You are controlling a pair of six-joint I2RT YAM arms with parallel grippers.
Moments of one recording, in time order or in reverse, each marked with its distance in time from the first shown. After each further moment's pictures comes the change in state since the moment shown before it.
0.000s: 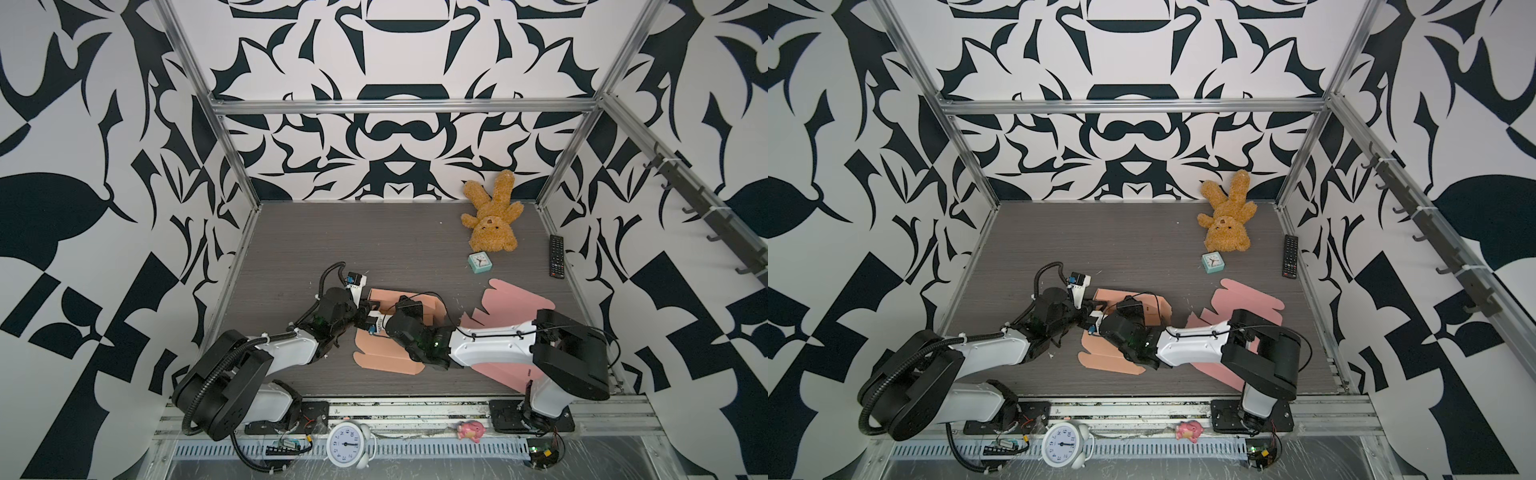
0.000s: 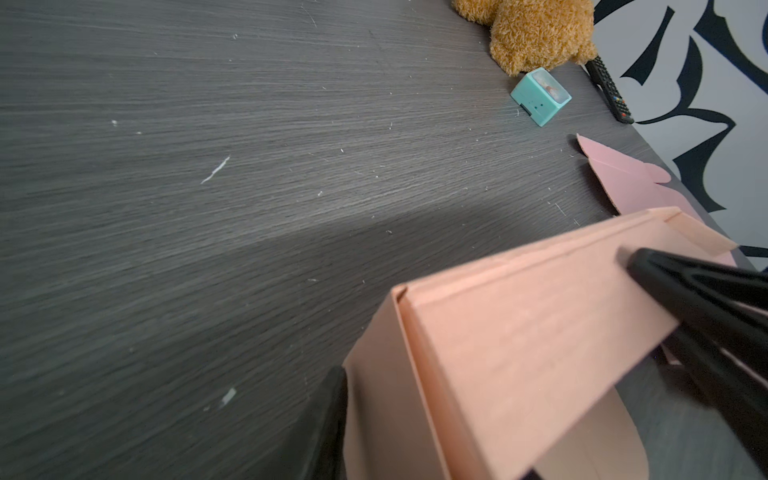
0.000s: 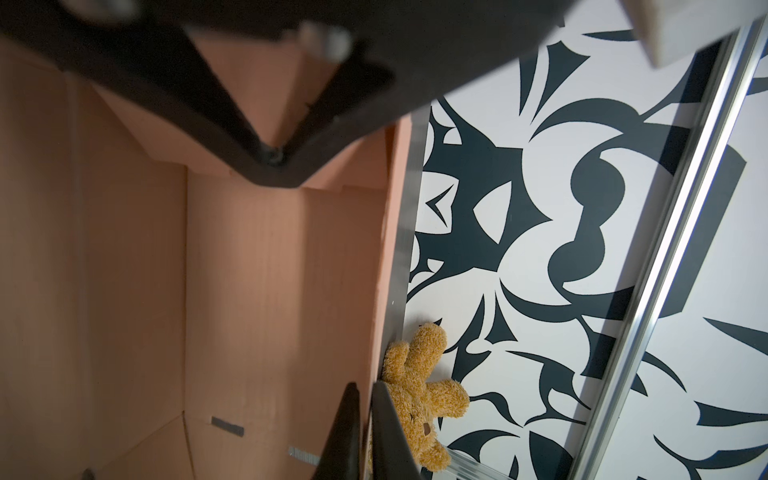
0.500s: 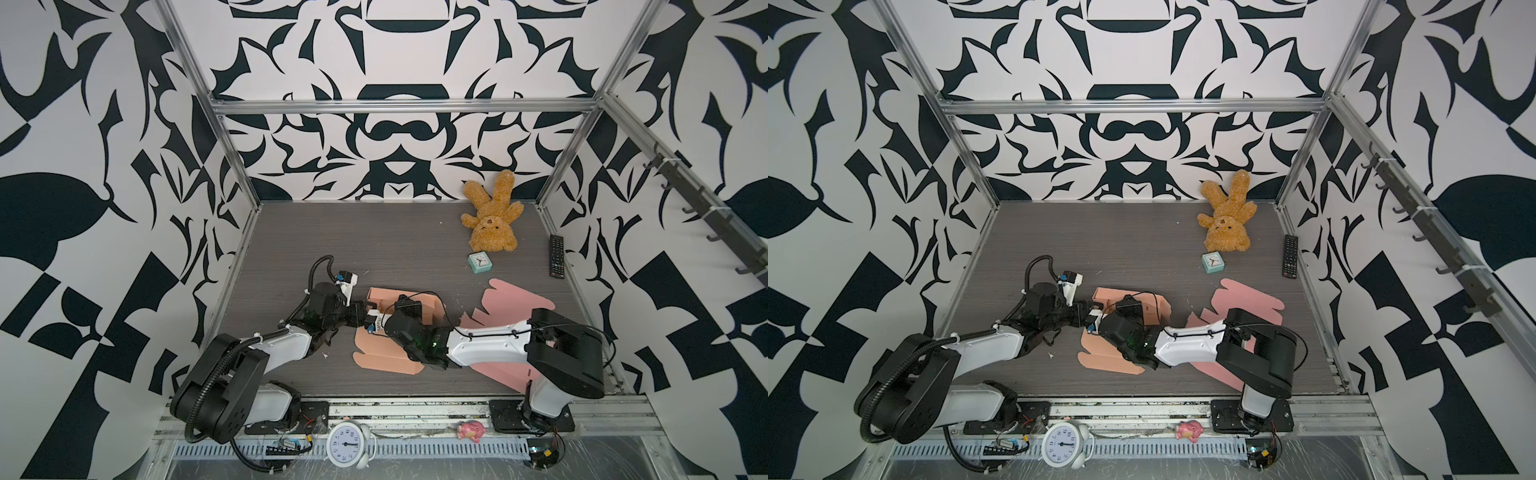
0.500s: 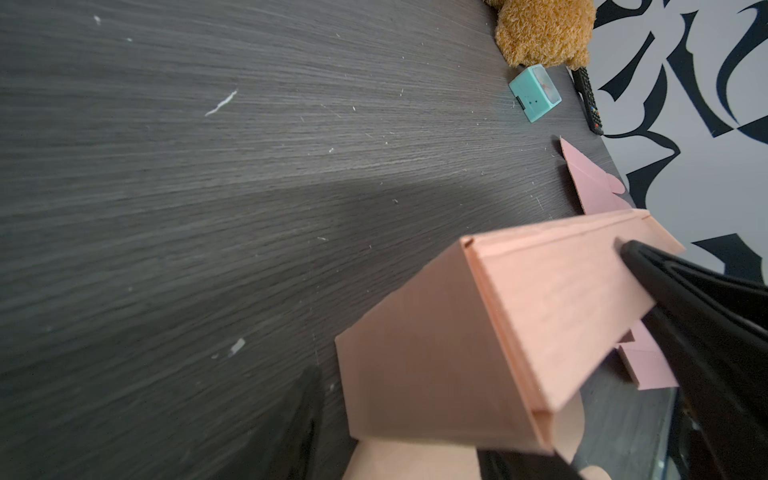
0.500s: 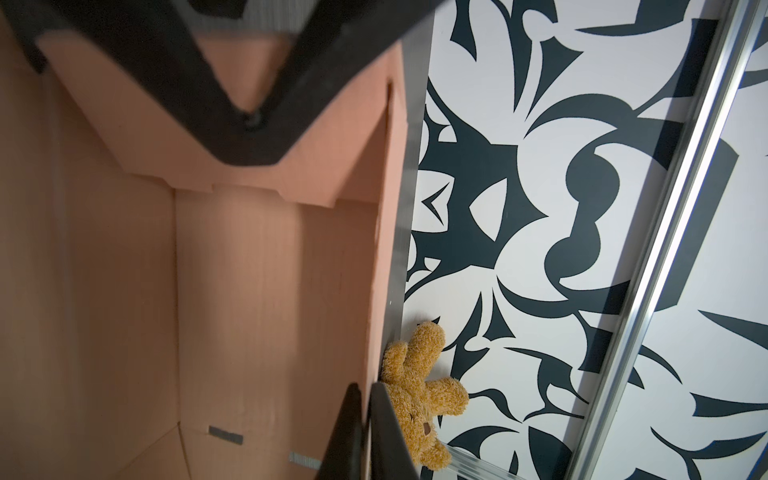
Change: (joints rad) left arm 0.125 -0.021 0.017 -0.112 0.211 -0.076; right arm -0.003 0.027 0.000 0.047 0.014 -0.003
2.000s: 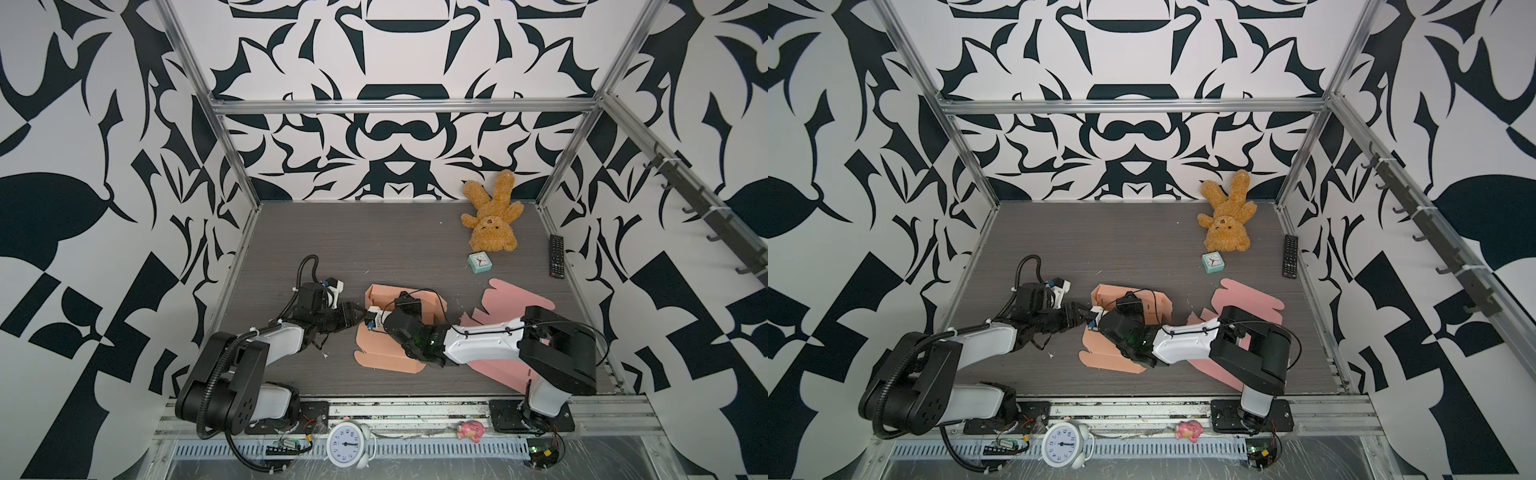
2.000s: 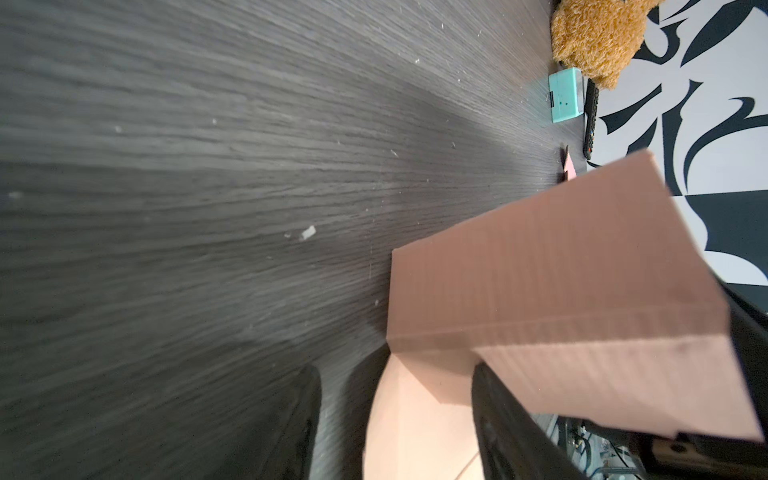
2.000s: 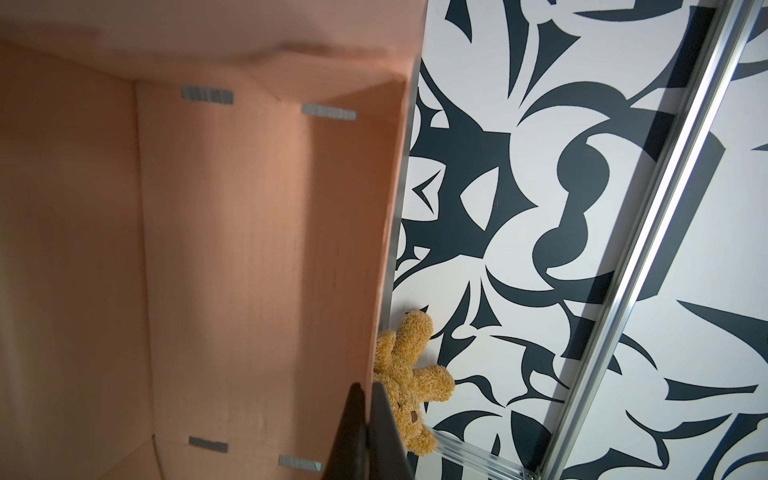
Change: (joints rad) left arm 0.176 0.013 -0.008 -0.180 0.236 -0.176; right arm -0.015 0.036 0.006 0.055 0.048 -0.057
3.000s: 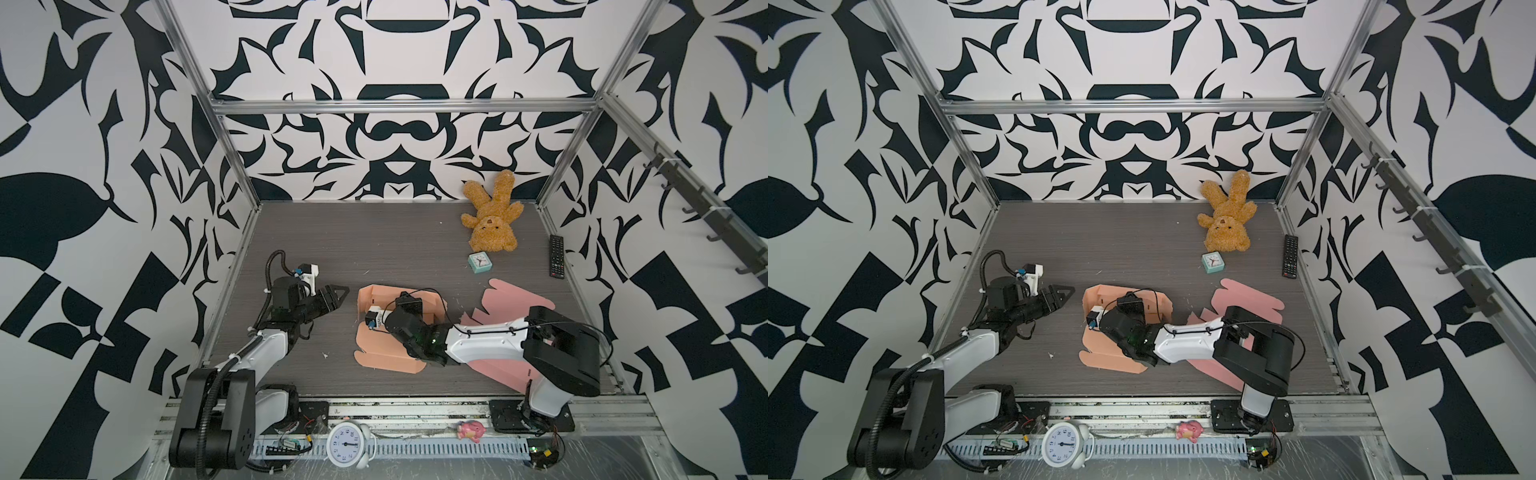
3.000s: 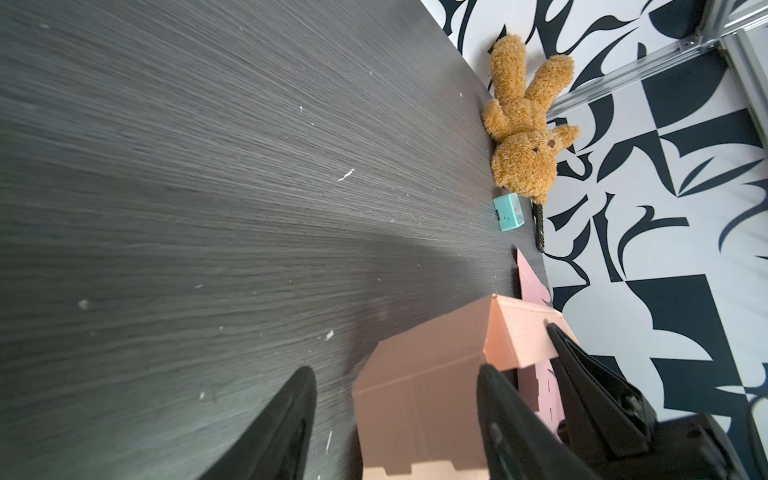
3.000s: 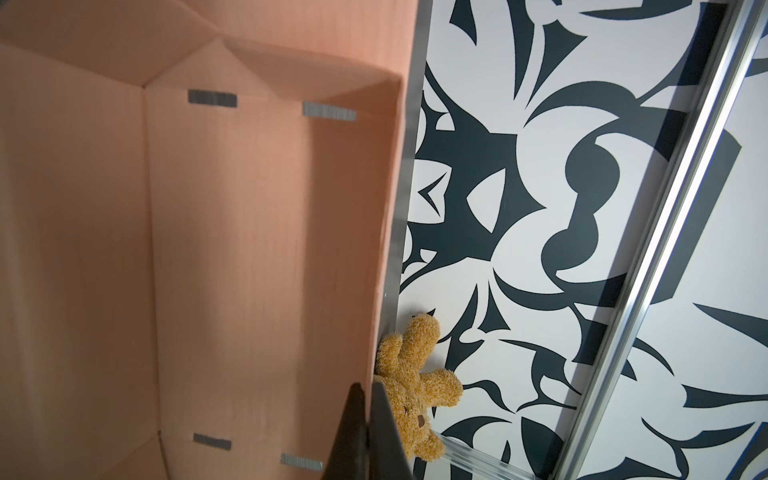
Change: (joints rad) left arm 0.217 -0.128 0.045 0.023 0.035 -0.018; right arm -0.010 -0.017 0.002 -0.031 -0.027 0.024
